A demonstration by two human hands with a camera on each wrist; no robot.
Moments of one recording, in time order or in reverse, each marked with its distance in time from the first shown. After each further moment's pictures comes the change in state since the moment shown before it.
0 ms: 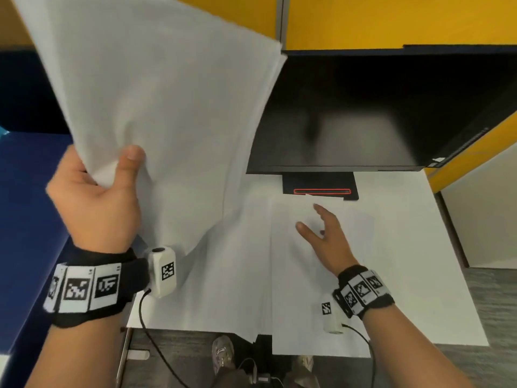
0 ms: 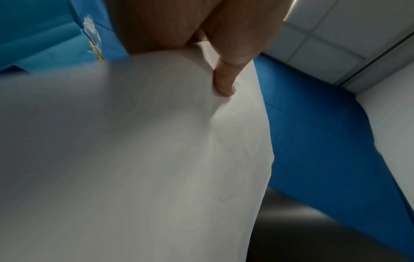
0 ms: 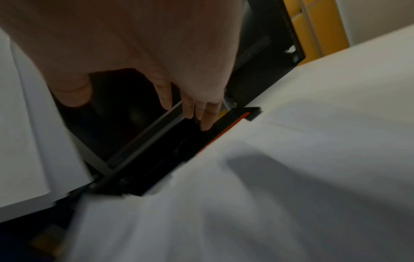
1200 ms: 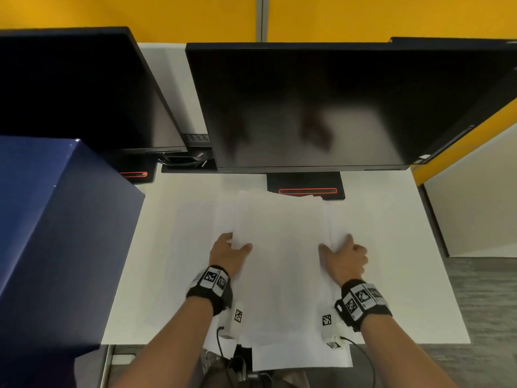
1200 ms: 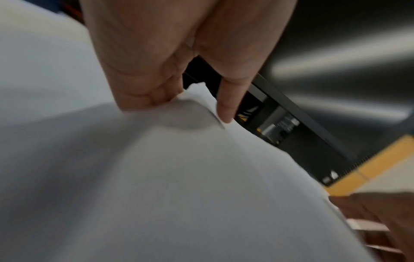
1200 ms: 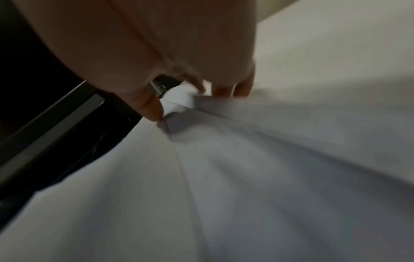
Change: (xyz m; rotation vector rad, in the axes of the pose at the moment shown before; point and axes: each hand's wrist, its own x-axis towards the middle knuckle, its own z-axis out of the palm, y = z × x) left_hand -0.164 -0.168 0.148 0.399 -0.823 -0.822; right_hand 0.022 0.088 -0.021 -0.336 0.201 0.542
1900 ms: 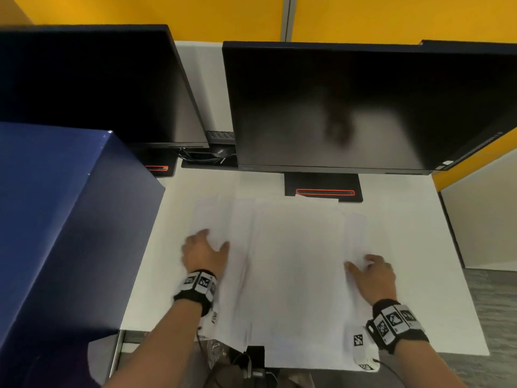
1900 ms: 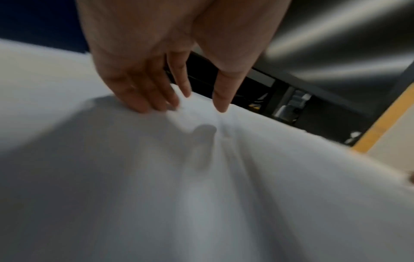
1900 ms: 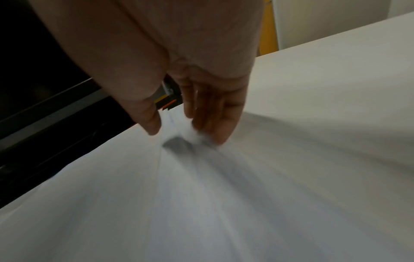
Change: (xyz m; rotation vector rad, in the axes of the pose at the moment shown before) left_hand 0.007 -0.046 -0.057 0.308 0.366 -0.003; right_hand -0.012 0.038 -0.019 0.022 -0.004 -0.025
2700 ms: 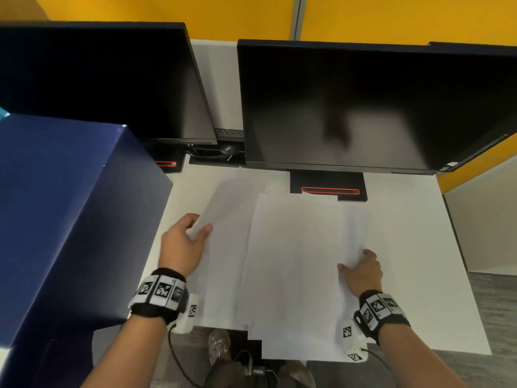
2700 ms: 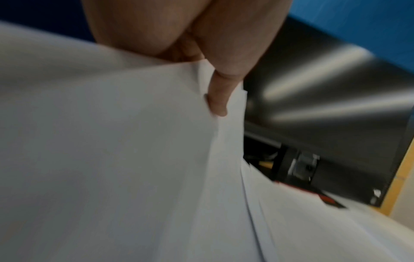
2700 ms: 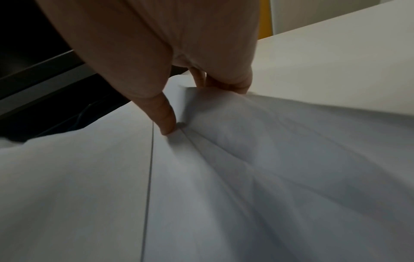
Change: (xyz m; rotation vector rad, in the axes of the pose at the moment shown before) left_hand -0.030 0.004 -0.106 -0.271 0.089 0.244; right_hand -0.003 -0.015 0.028 0.010 -0.008 0.078
